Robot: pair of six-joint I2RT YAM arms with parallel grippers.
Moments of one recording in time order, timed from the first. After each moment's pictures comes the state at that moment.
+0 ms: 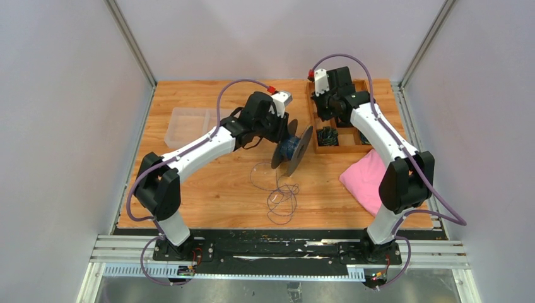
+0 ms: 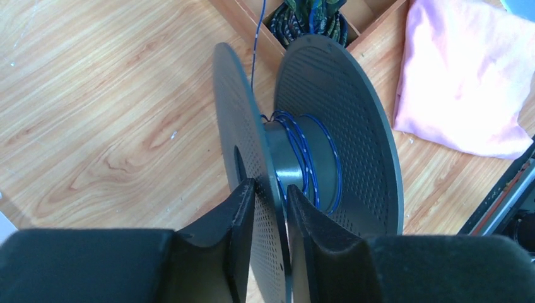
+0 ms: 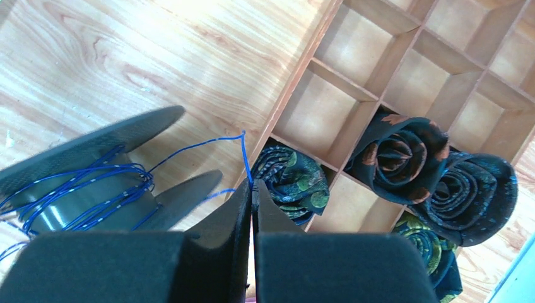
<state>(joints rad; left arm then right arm) -0.68 1.69 1.38 -0.27 0.20 -0.18 0.33 1.73 1.59 -0.64 -0.09 -0.23</state>
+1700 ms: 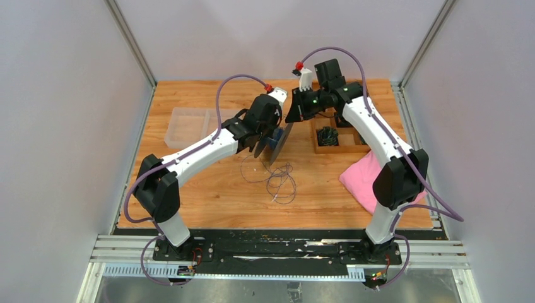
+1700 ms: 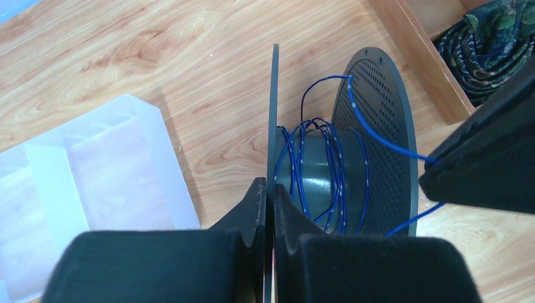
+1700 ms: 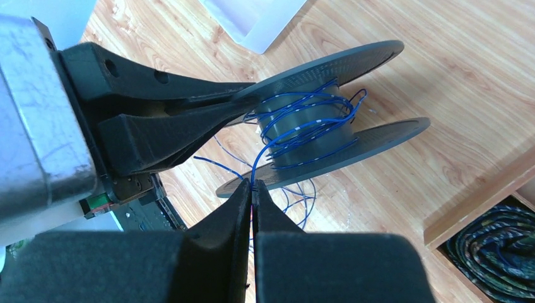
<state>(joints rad) -0.74 1.68 1.41 -0.33 -0.33 -0.05 0.41 1.79 1.78 -0.79 -0.61 0.07</state>
